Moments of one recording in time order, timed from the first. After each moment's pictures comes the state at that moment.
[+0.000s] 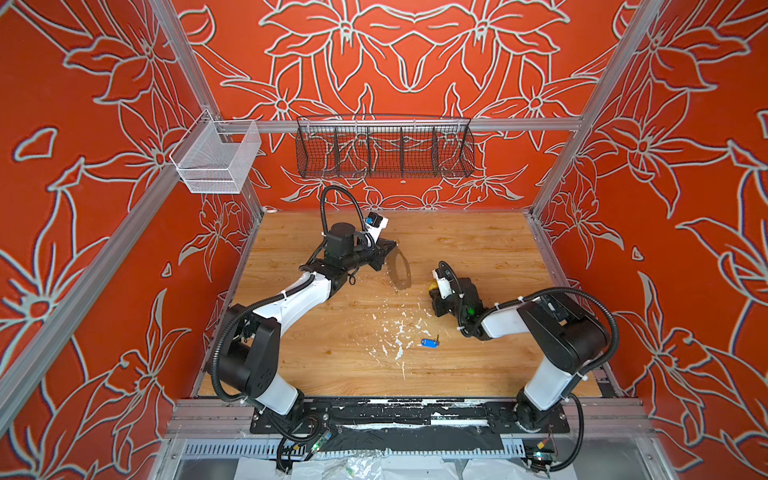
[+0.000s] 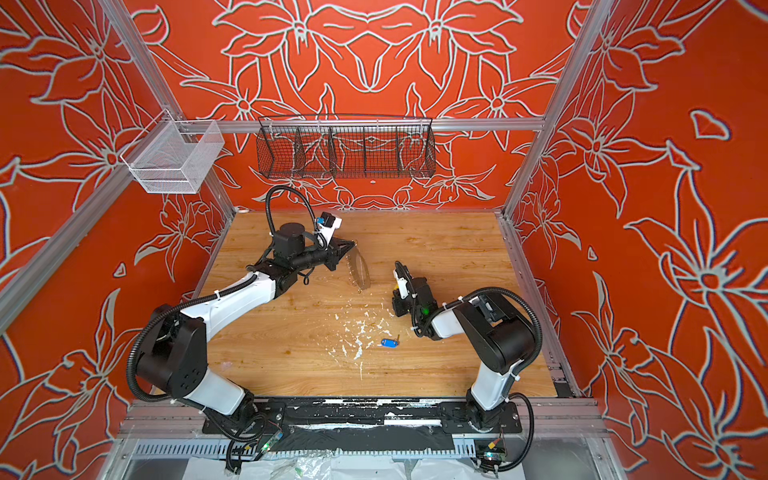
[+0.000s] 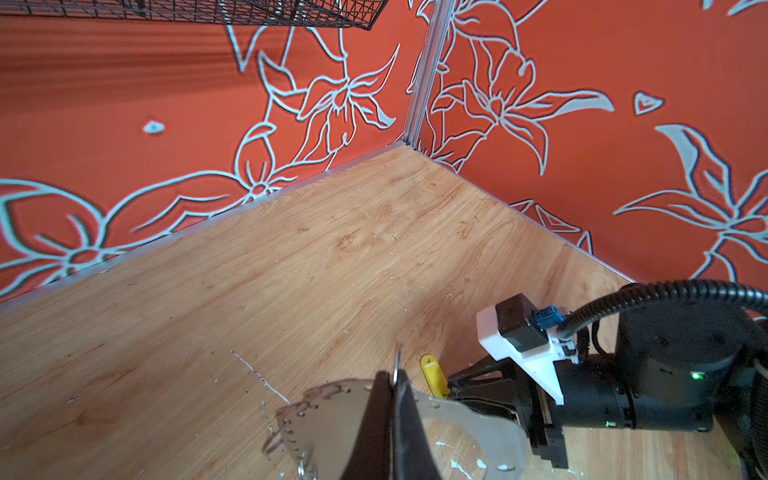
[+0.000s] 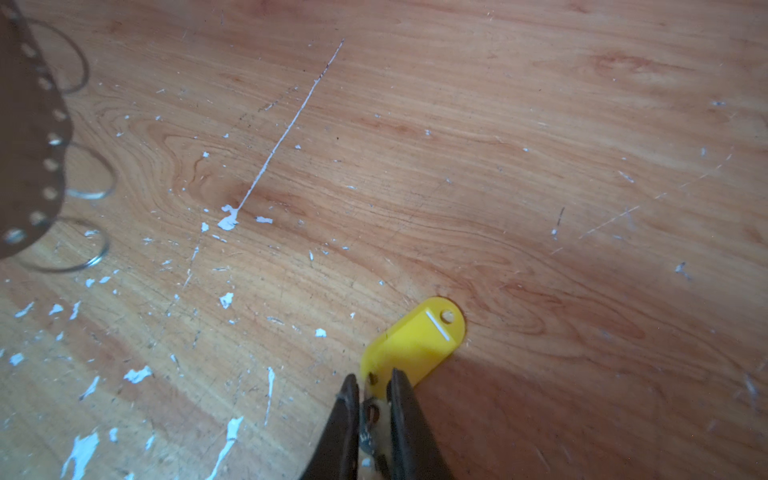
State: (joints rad) left arm -0.35 1.56 1.05 0.21 0.52 -0.03; right arm 0.50 1.73 0.54 0.62 -0.02 0.12
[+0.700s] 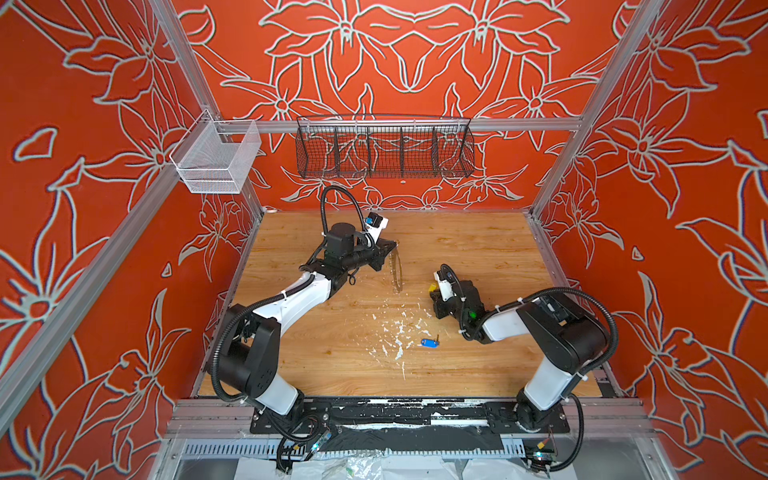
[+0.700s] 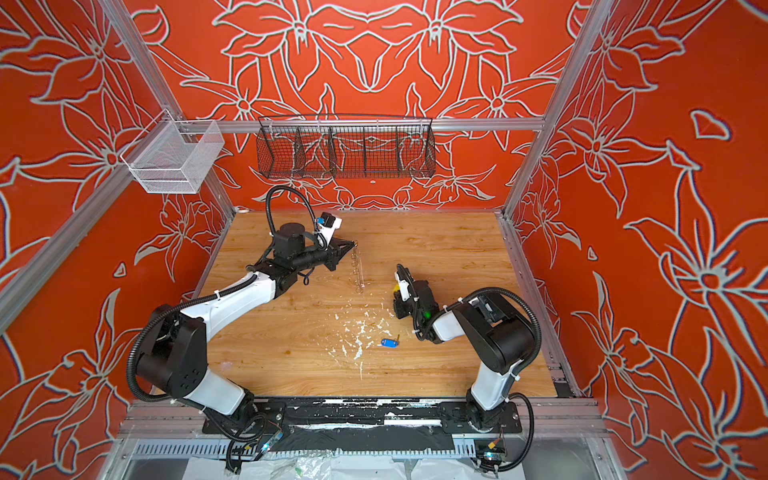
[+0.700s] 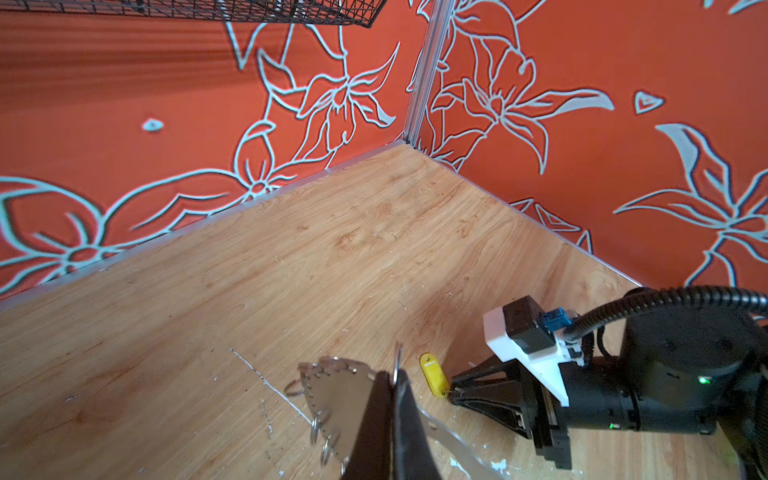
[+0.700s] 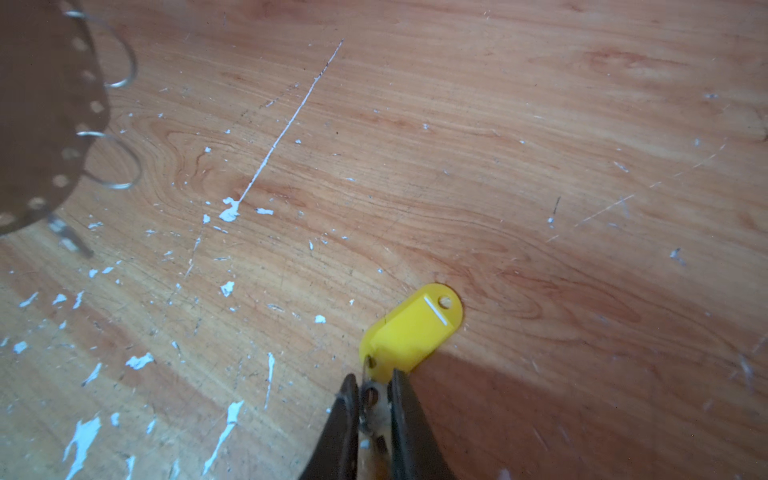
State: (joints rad) left arm -0.35 1.56 1.05 0.21 0.52 -0.03; right arm 0.50 1.73 0.51 0.67 -0.02 0.12
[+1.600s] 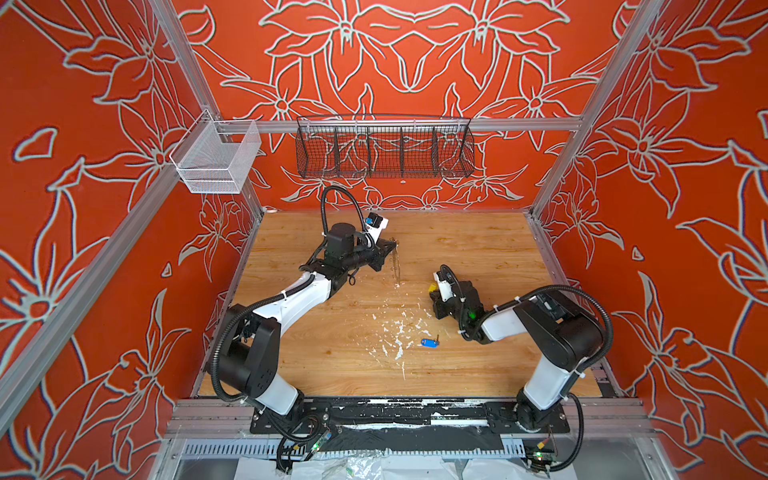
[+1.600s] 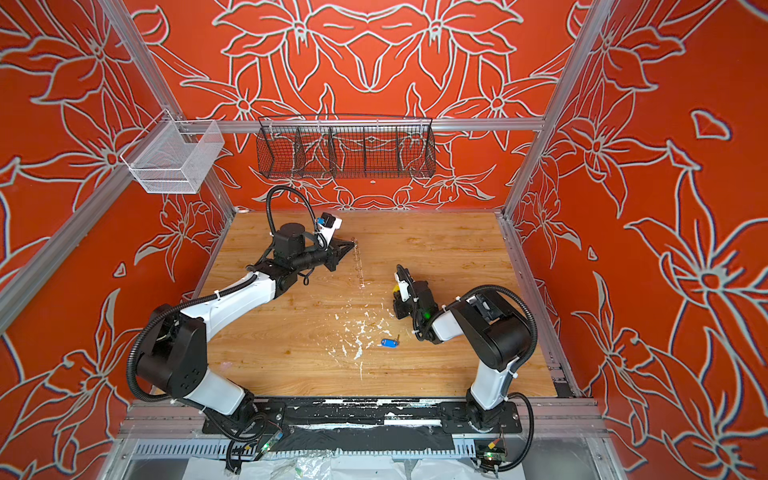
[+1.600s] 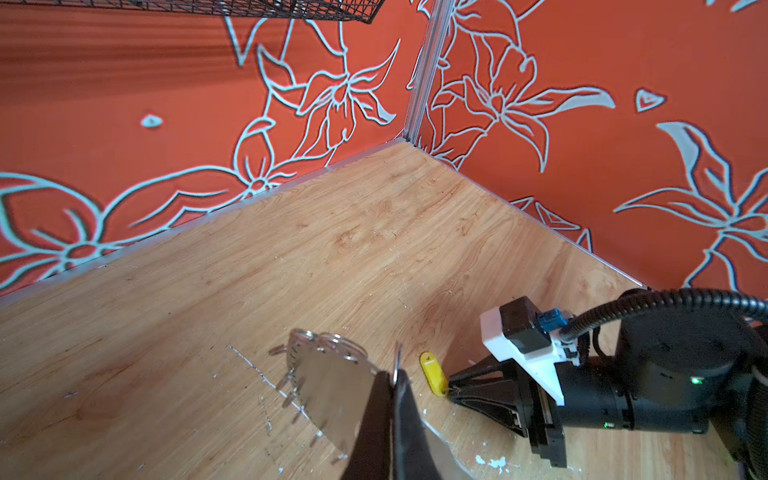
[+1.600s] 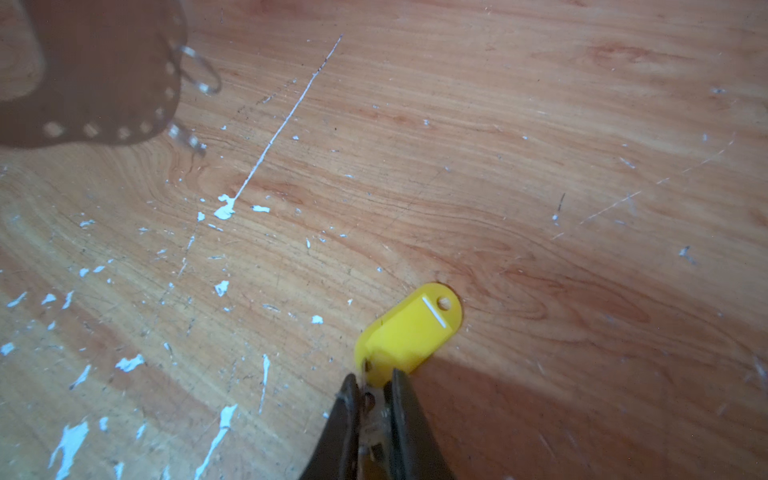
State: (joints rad) left arm -0.35 1.56 1.05 0.20 0.52 -0.03; right arm 0.50 1.76 0.51 0.70 -0.02 0.12
